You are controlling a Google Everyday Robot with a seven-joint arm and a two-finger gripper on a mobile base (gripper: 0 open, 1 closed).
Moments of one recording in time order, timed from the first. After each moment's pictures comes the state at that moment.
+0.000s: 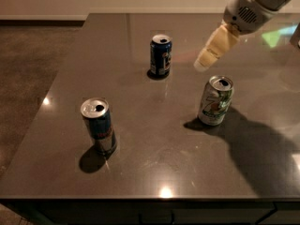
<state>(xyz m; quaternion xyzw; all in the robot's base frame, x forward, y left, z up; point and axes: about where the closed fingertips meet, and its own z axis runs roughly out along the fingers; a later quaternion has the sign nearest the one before) 0.576 -0.156 0.979 -0.49 0.84 0.06 0.25</state>
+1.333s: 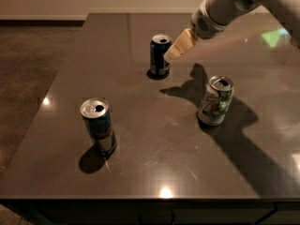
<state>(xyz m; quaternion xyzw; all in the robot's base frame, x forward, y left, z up) 0.680 -0.117 0.929 -0.39 0.86 0.06 0.31</state>
